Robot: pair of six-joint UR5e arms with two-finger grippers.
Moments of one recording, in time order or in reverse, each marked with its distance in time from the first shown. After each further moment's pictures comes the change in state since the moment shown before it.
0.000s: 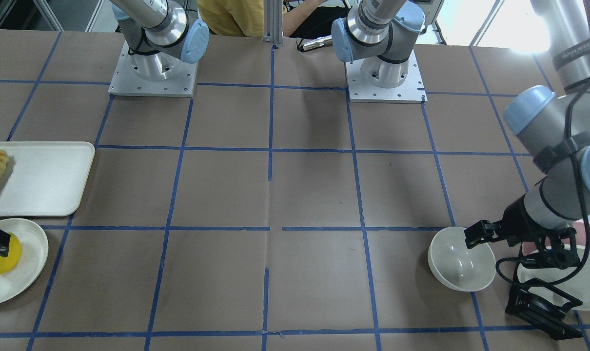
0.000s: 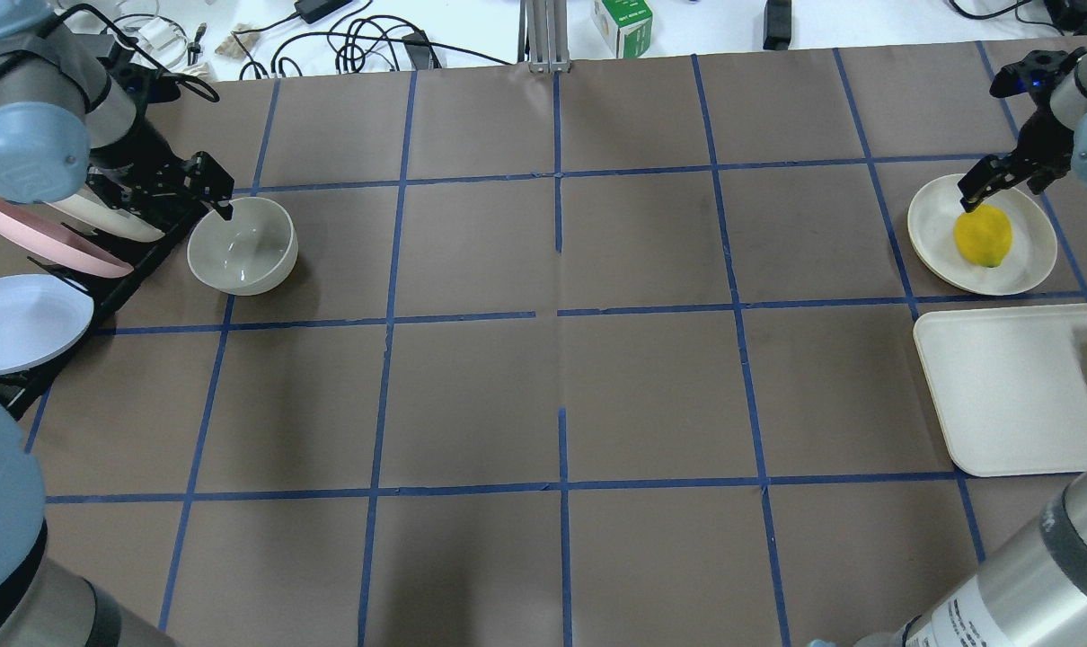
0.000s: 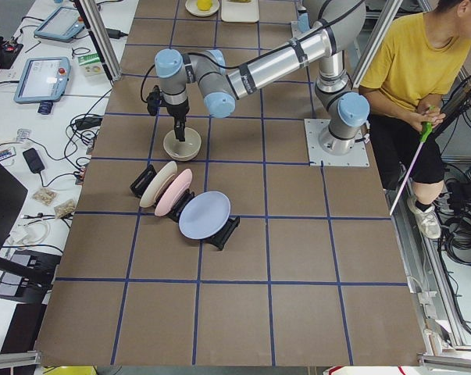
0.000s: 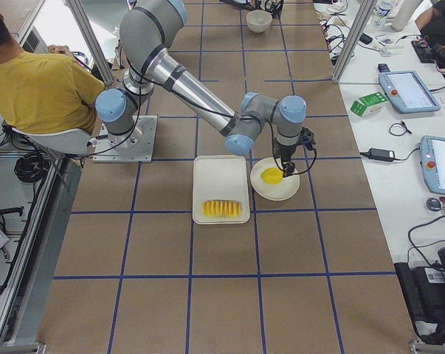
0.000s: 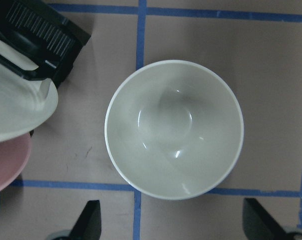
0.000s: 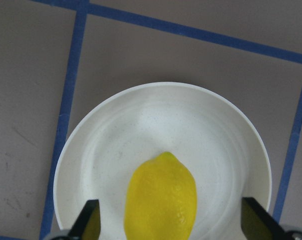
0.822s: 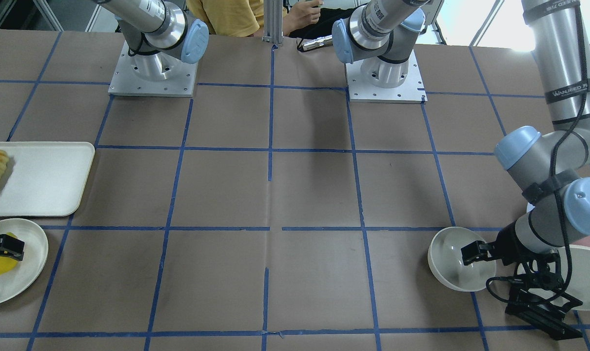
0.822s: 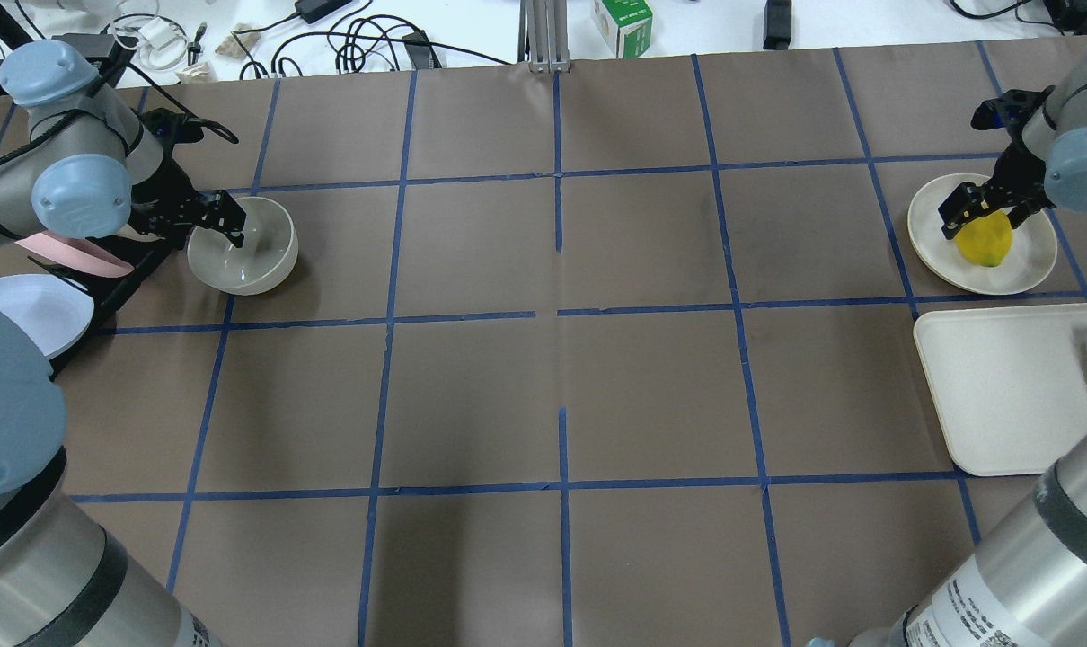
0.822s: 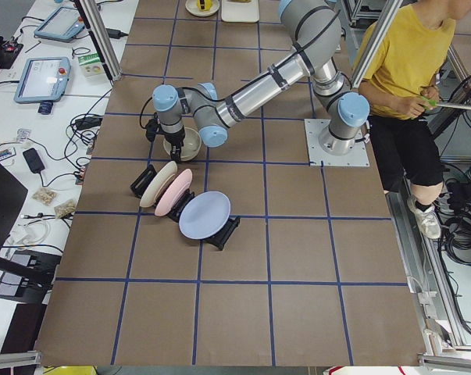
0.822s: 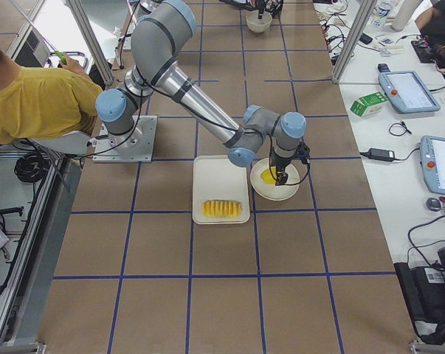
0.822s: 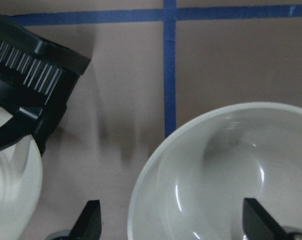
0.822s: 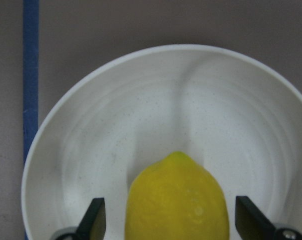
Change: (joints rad) left arm 0.034 -0.111 -0.030 0.127 0.000 0.078; right arm -0.002 0.071 0.001 0.013 -0.017 0.097
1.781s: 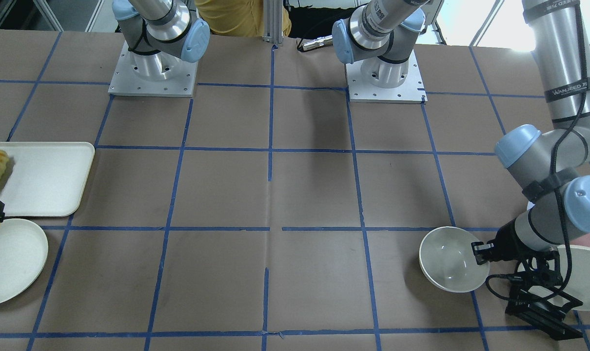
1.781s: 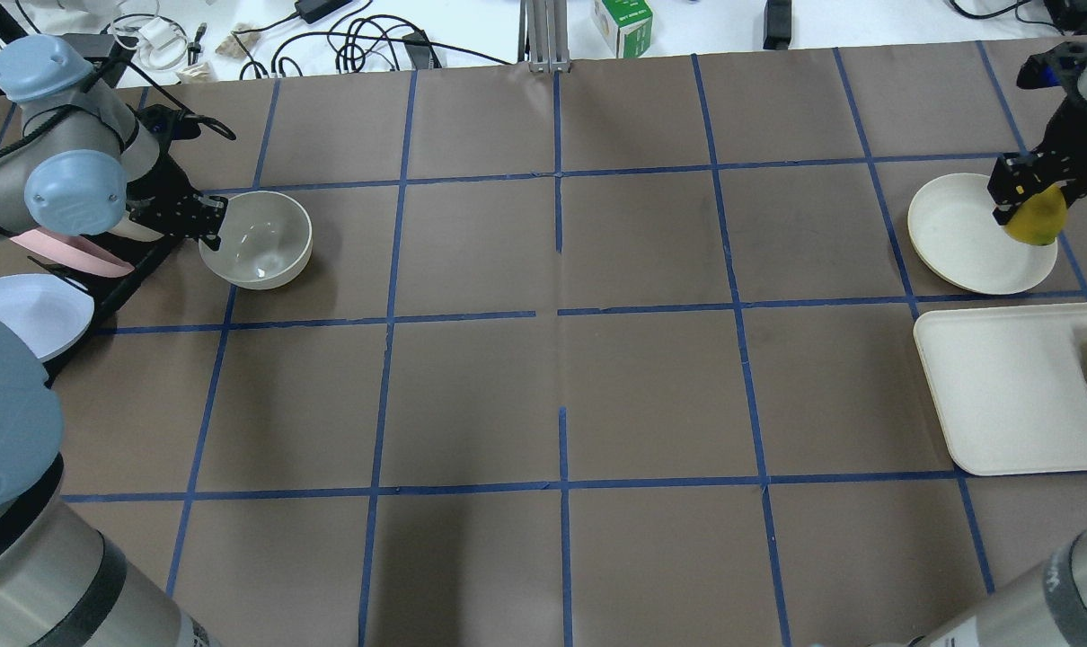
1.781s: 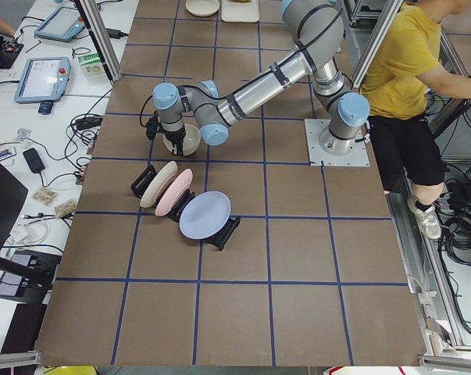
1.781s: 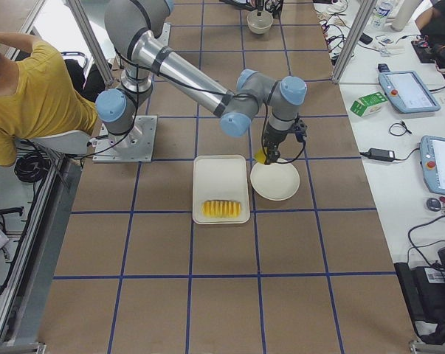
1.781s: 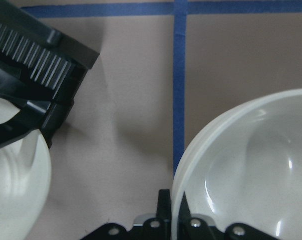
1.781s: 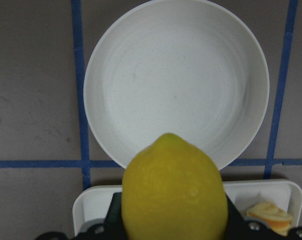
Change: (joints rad) left arm -0.011 0.032 0.002 -0.039 -0.023 -0.008; right arm 0.043 -0.242 -0.019 0.318 -0.064 0.128
